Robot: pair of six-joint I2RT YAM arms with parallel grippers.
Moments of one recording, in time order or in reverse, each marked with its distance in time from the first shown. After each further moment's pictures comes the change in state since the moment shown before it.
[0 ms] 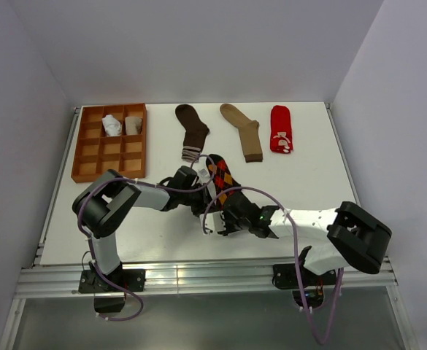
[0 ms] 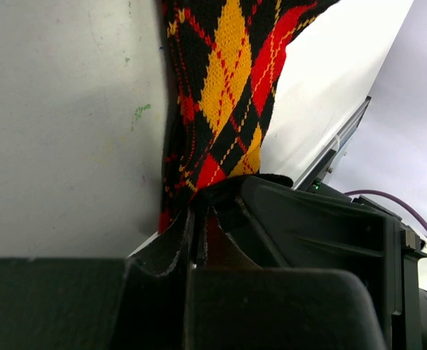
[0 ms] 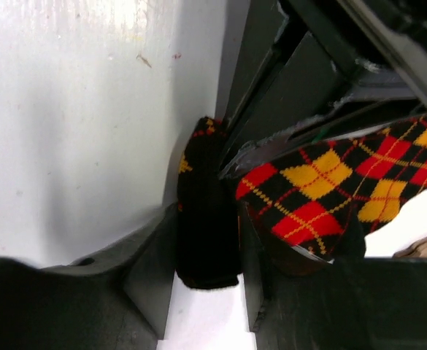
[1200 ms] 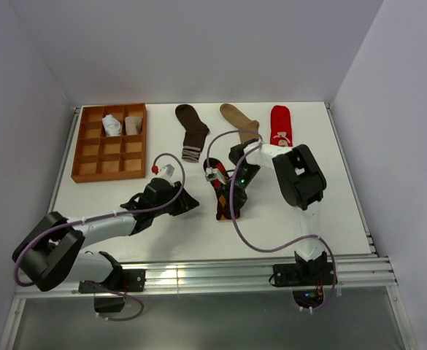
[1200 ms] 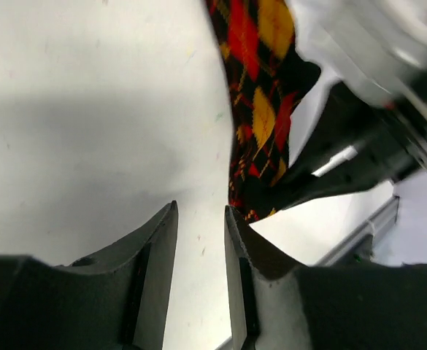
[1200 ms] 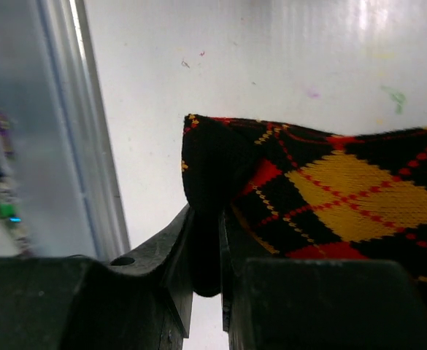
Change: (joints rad) left arm 0.032 -0.513 -0.339 0.024 -0.437 0.076; right arm -0.462 0.714 0.845 -1.088 -0.801 -0.039
